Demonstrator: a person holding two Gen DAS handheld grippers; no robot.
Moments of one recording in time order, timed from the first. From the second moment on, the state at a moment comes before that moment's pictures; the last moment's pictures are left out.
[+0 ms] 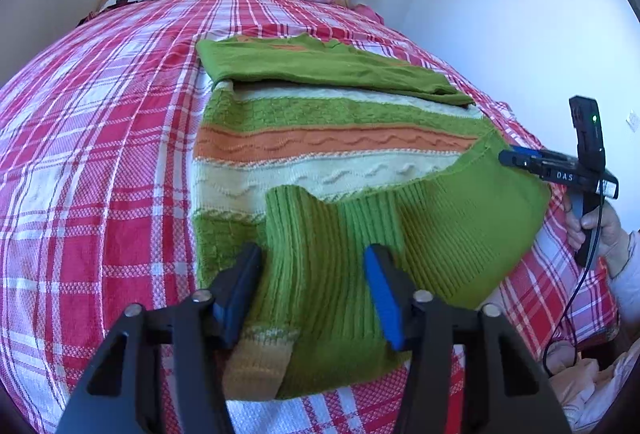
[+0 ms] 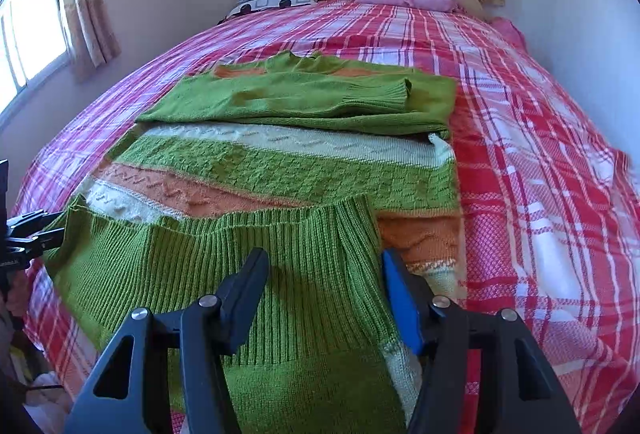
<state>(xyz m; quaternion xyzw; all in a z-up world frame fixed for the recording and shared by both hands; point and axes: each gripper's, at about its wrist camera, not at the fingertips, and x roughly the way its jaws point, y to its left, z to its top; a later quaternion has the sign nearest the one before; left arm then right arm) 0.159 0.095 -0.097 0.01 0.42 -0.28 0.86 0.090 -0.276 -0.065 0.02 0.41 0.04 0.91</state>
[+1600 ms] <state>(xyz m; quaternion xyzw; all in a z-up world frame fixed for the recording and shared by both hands) 0.405 0.066 -0.015 -0.12 0.37 -0.18 0.90 0.247 -0.336 0.032 0.04 0.32 -0.07 0.95</state>
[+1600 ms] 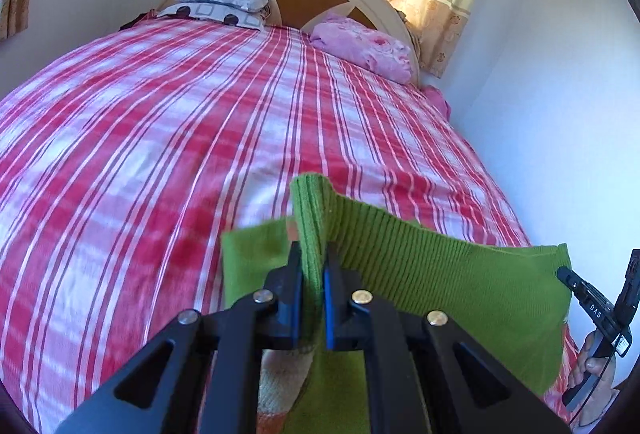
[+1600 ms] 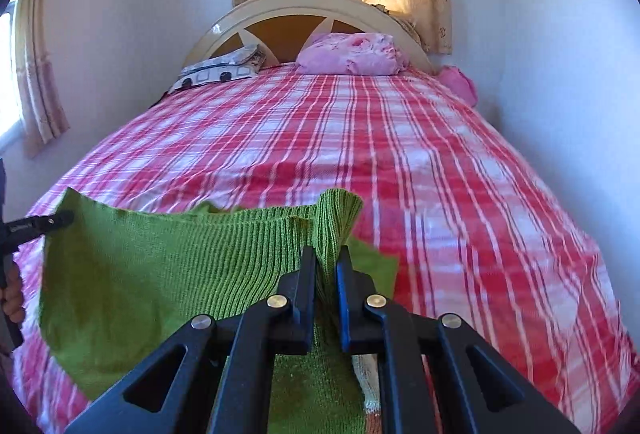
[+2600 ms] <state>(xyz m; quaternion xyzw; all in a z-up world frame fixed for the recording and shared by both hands) 0.398 0.029 -0.063 0.04 0.41 -0.07 0.91 0.259 -0.339 -0.003 0.03 0.31 -0.15 0.94</state>
